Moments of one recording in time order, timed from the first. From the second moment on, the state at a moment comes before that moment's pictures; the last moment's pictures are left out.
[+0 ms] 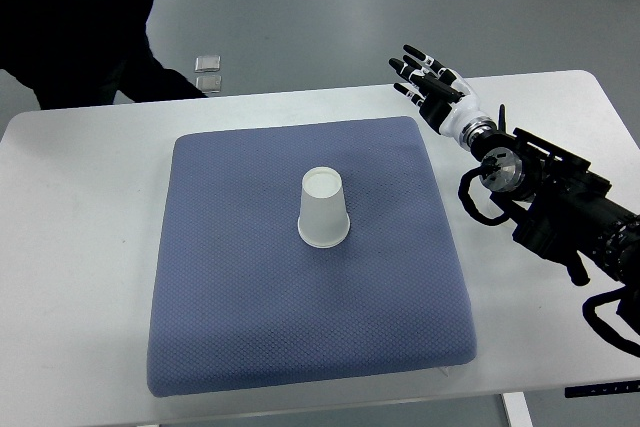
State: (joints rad) left arm 0.00 0.00 -0.16 -0.18 0.08 0.02 0.05; right arm 0.95 -0.02 0.41 0.34 0.28 0.21 0.27
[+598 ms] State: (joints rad) left arm 0.00 0.00 -0.16 -0.18 0.08 0.02 0.05; right arm 0.96 -0.04 0.37 0.35 0.20 0.25 0.27
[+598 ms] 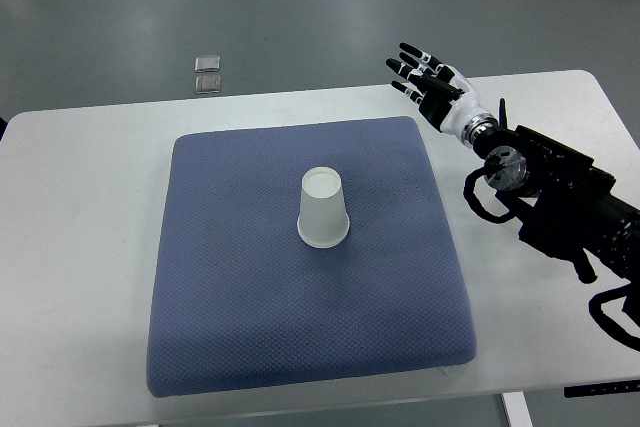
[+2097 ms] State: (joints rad) left arm 0.00 0.00 -0.15 -0.30 0.08 0.02 0.05; right arm 2.34 -0.14 -1.43 1.27 -0.08 0.55 0.19
